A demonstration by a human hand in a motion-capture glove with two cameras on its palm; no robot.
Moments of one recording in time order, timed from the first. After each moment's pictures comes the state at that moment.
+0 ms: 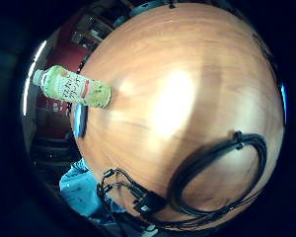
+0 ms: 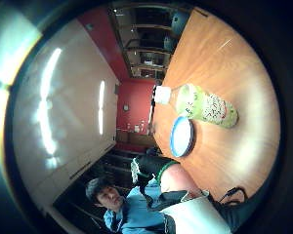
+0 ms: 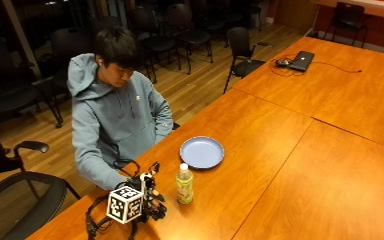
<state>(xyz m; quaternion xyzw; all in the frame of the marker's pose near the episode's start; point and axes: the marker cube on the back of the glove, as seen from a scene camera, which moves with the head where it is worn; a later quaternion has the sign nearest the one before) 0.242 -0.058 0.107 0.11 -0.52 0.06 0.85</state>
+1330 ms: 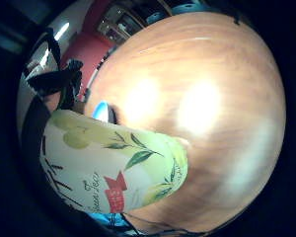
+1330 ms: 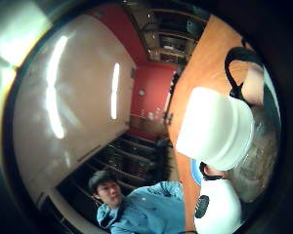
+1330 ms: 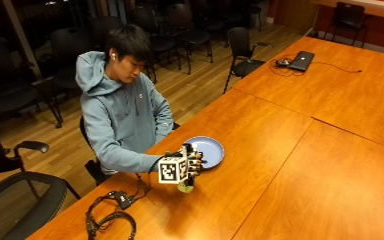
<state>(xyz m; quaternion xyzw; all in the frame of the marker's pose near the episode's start) 0.064 -0.156 0.081 0.11 -0.49 -0.08 0.86</state>
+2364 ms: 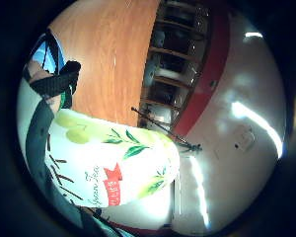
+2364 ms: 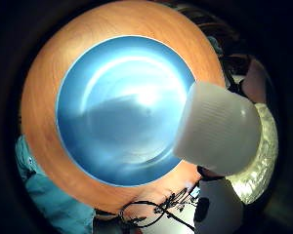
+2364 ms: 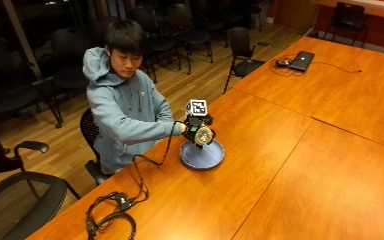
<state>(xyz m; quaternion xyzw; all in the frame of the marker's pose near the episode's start) -0.213 -0.146 0.072 0.06 0.43 -0.26 0.86</state>
